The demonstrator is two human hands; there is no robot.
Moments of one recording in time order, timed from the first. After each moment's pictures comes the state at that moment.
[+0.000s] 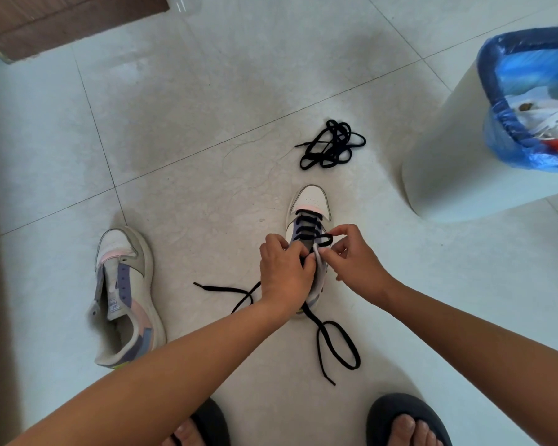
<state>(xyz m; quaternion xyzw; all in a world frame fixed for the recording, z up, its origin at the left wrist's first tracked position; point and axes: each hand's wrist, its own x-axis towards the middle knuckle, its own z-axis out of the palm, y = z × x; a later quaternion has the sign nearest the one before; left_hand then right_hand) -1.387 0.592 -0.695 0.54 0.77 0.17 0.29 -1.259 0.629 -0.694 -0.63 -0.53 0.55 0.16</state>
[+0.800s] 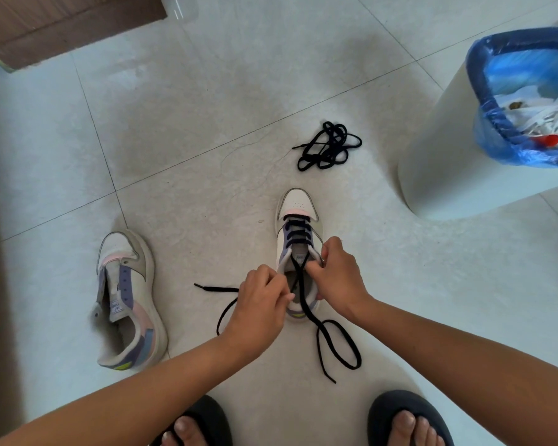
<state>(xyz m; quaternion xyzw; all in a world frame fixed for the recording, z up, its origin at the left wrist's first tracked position) -1.429 0.534 -0.685 0.69 0.65 0.19 0.26 -1.288 0.605 -0.688 -0.67 -0.56 0.46 0.14</state>
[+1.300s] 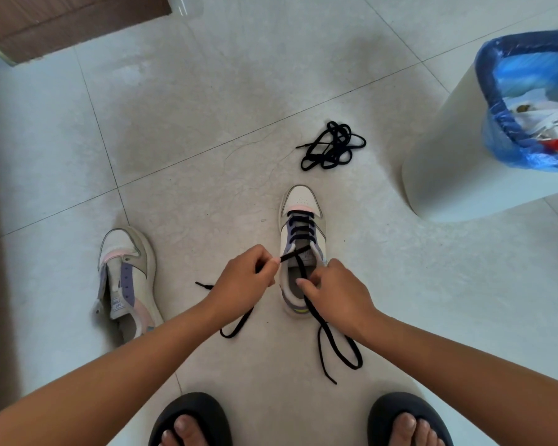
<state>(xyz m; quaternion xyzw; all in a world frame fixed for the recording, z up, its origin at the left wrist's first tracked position) -1.454 0.573 -0.655 0.48 0.72 0.16 0.47 -1.290 0.589 -0.671 -0.62 -0.70 0.35 -0.07</state>
